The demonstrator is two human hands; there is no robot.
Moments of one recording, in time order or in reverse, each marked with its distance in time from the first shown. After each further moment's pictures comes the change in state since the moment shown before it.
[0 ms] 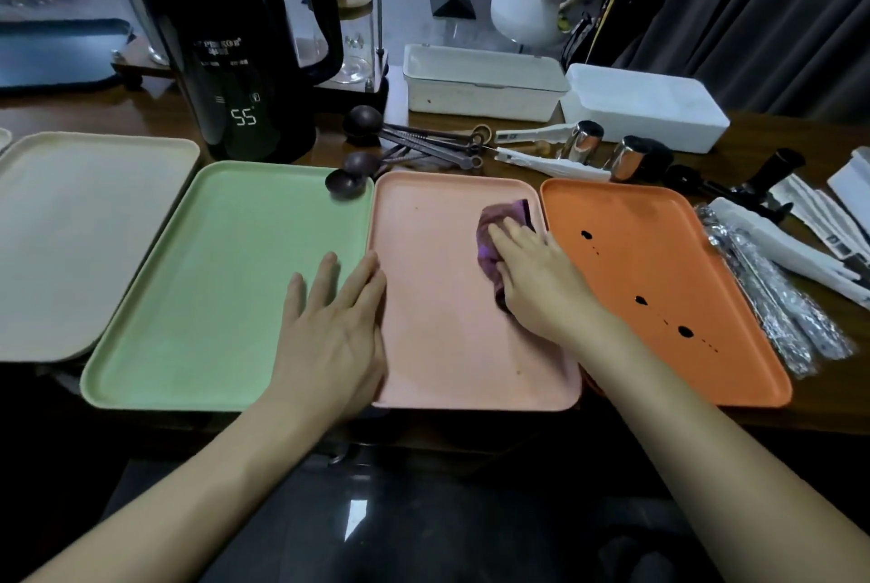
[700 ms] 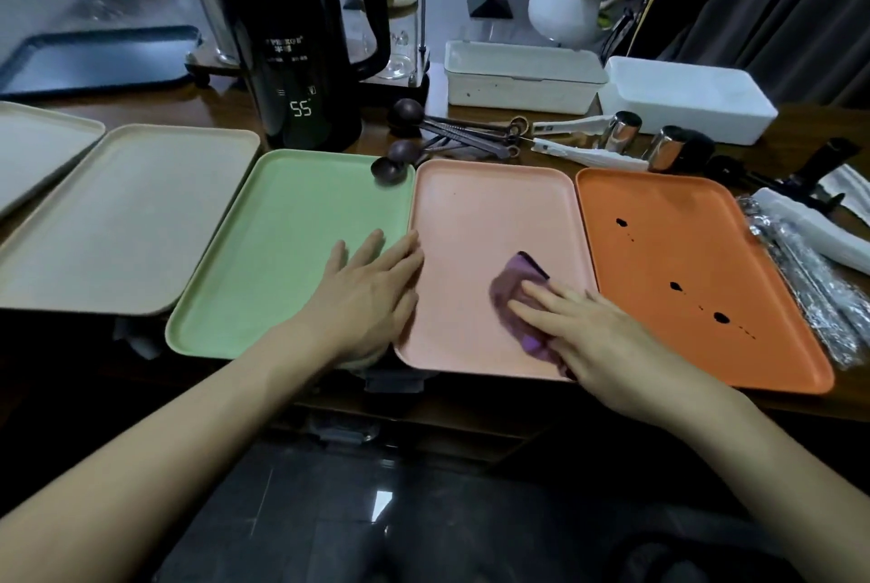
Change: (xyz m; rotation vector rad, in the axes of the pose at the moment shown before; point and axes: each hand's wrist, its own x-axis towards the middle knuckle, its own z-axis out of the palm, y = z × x) left_hand 0.009 -0.028 -0.022 -0.058 -0.240 0.136; right_hand -0.092 -0.012 -0.019 0.017 -0.261 -0.254
